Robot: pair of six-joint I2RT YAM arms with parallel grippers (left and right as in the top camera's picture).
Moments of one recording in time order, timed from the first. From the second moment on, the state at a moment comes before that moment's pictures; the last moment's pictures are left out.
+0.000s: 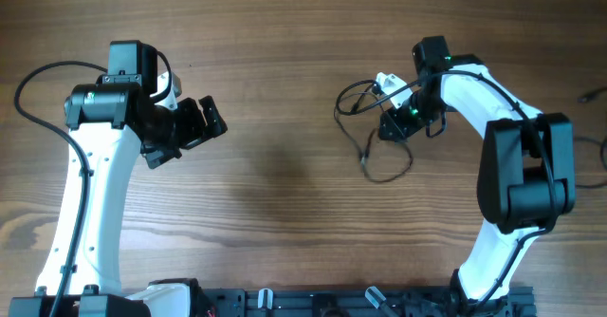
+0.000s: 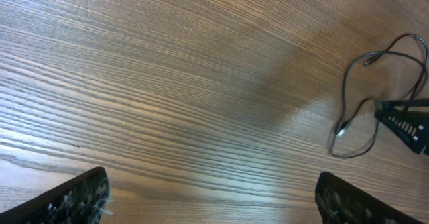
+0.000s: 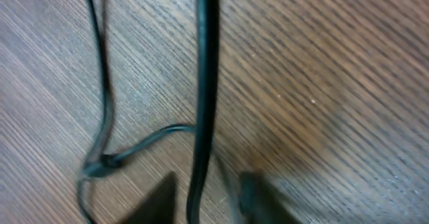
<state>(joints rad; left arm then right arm) 0.02 1.43 1.33 -1.25 0.24 -0.38 0.12 2.03 1.33 -0.88 -0.37 -0.54</state>
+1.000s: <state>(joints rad) 0.02 1.43 1.33 -1.26 0.24 -0.38 -0.11 1.25 1.63 -0.63 0.22 -0.10</state>
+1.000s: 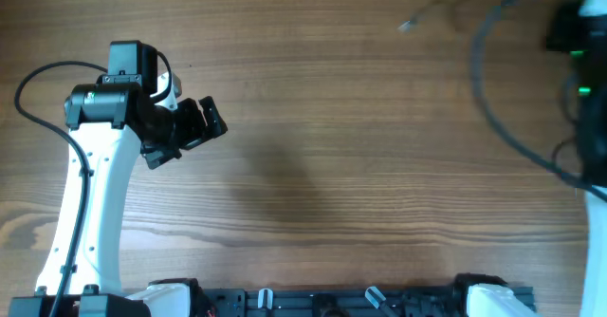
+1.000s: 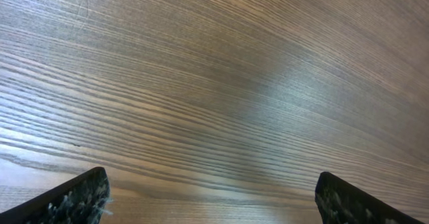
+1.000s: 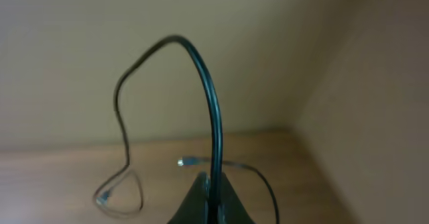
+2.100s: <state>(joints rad) 0.02 1.43 1.33 -1.30 0.24 -0.38 -0.88 1.83 1.63 -0.96 -0.13 0.80</state>
